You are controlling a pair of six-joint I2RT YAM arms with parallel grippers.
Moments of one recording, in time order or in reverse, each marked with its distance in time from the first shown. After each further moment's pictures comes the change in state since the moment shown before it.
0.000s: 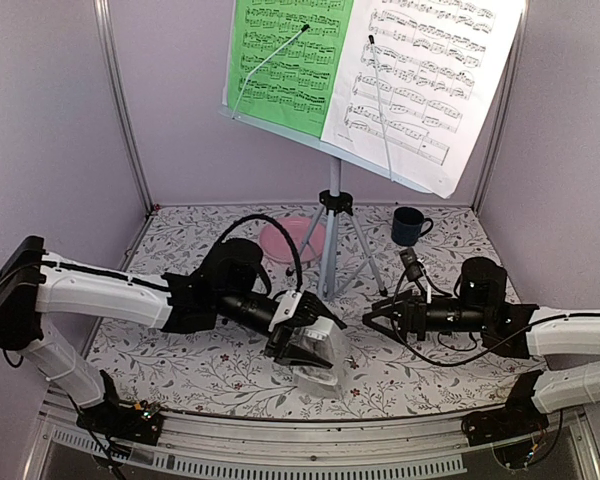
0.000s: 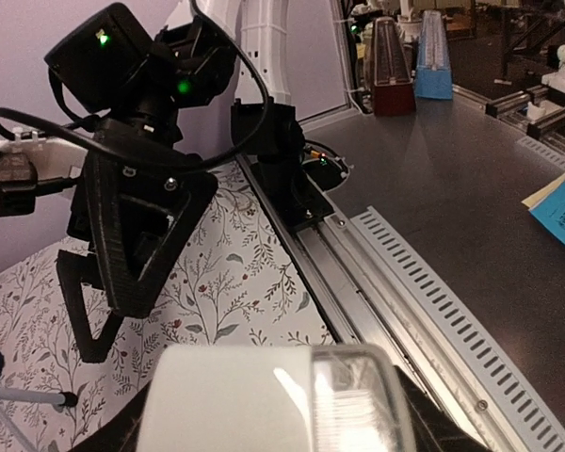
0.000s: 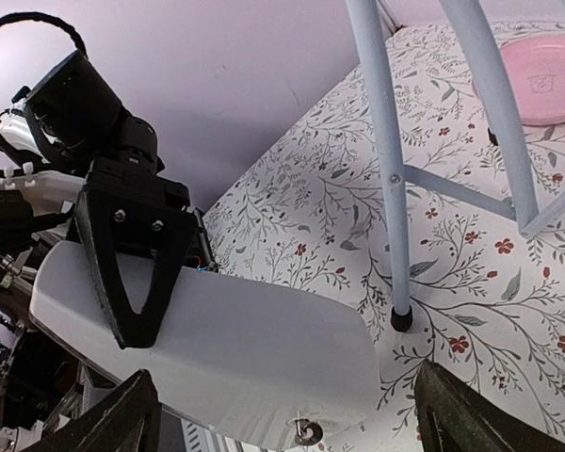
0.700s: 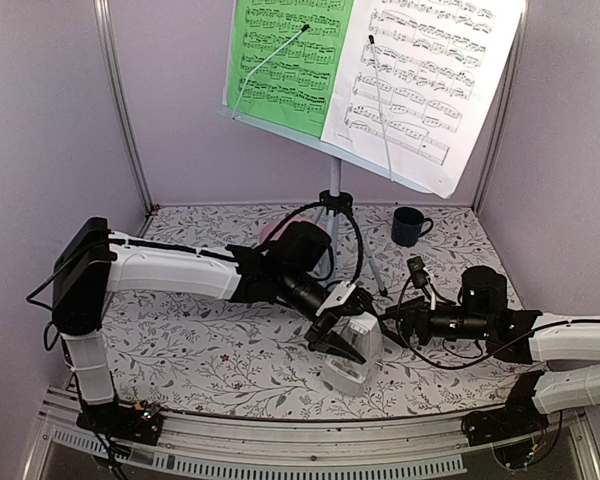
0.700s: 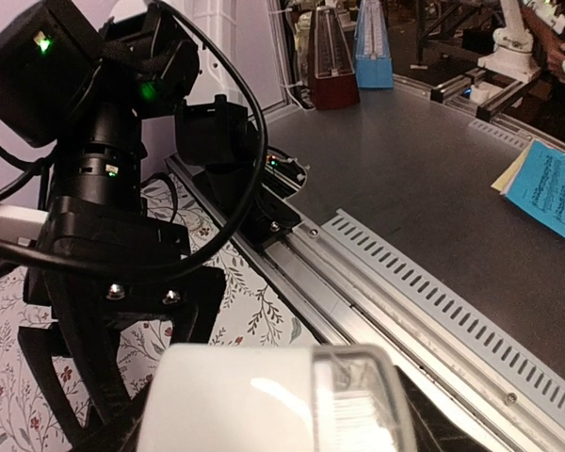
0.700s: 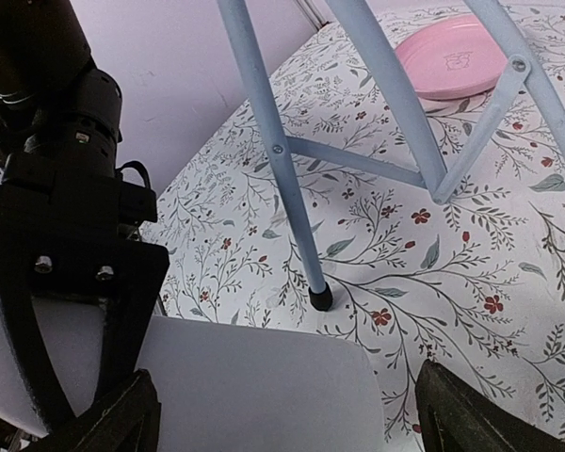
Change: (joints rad) left arm 0.016 0.394 0.486 -0.324 0.217 0.192; right arm -0.016 -0.060 -0.064 -0.077 0.138 -0.040
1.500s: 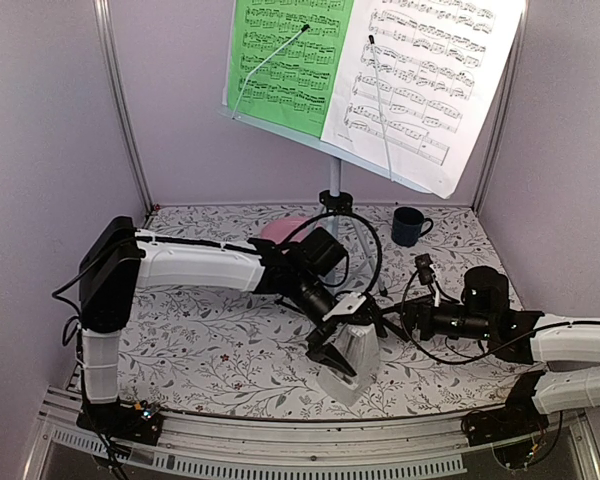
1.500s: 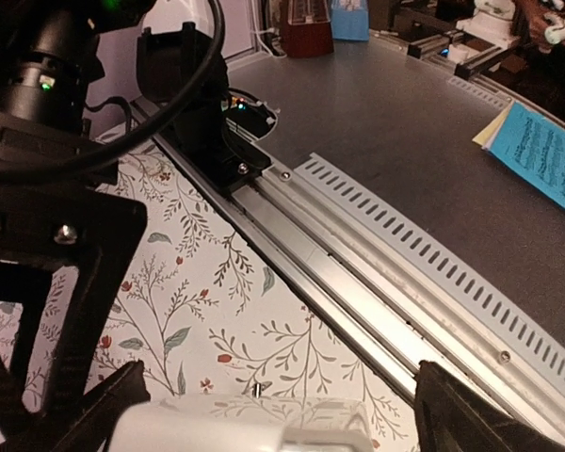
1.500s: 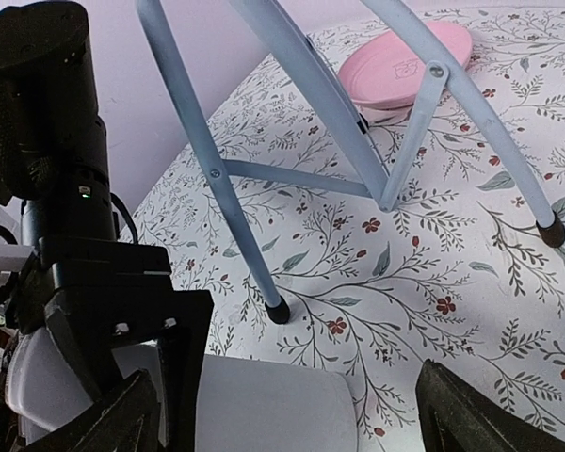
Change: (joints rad) left arm 0.010 0.161 0.215 -0.383 0.021 0.216; right arm -0.020 -0.015 -0.015 -0.023 0.085 0.014
